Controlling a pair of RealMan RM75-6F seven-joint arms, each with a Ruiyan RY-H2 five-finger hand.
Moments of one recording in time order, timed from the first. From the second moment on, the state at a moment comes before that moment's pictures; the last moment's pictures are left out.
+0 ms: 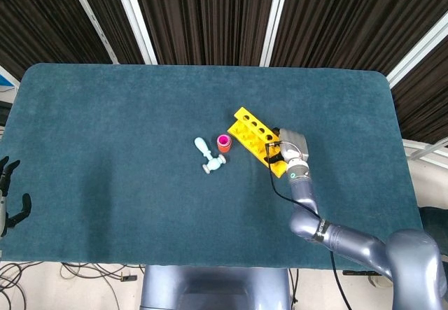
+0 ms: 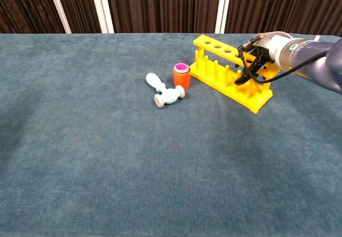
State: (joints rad) left arm -0.08 -1.12 -0.13 -1.73 1.28 1.46 0.03; right arm 0.94 -1.68 0.36 -1.23 -0.42 0.94 -0.40
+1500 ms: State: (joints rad) left arm -0.08 -1.14 -0.12 -1.73 1.29 1.47 0.09; right arm 0.28 -0.96 0.44 -1.93 -1.31 1.02 0.60
